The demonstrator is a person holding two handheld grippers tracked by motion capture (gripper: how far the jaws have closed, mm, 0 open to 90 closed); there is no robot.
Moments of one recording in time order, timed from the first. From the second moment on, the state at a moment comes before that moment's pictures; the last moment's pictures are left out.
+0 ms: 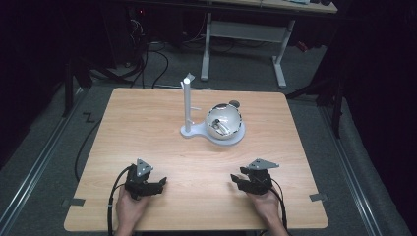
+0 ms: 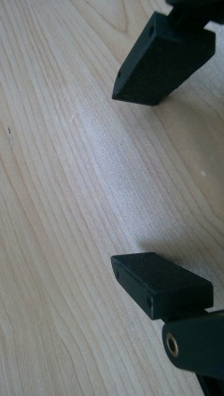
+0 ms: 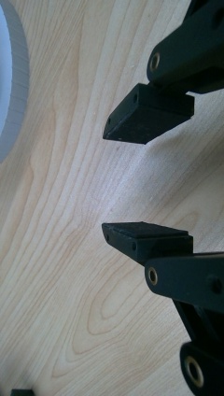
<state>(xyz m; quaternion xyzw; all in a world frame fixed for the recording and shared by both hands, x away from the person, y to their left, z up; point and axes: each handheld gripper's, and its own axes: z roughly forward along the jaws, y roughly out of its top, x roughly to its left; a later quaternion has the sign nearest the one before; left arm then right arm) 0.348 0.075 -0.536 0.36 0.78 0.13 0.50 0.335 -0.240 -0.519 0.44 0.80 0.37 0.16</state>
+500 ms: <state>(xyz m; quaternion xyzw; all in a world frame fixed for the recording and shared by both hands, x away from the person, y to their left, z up) 0.348 0.075 -0.536 0.35 0.78 0.13 0.50 0.332 -0.231 -0.525 0.44 0.81 0.36 0.17</state>
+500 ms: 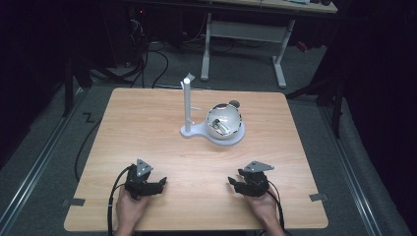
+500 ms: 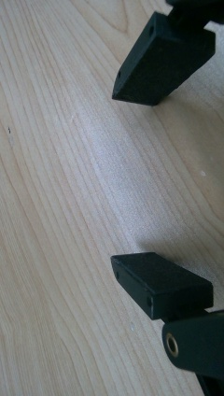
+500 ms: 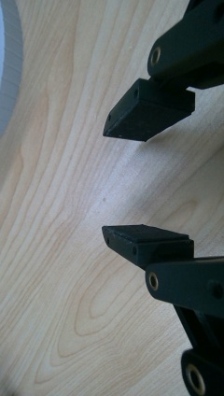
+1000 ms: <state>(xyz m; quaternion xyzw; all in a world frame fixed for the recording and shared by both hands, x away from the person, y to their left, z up) 0.349 0.075 -0.536 0.35 0.78 0.13 0.50 0.329 -0.227 -0.531 0.42 0.81 0.35 0.20</state>
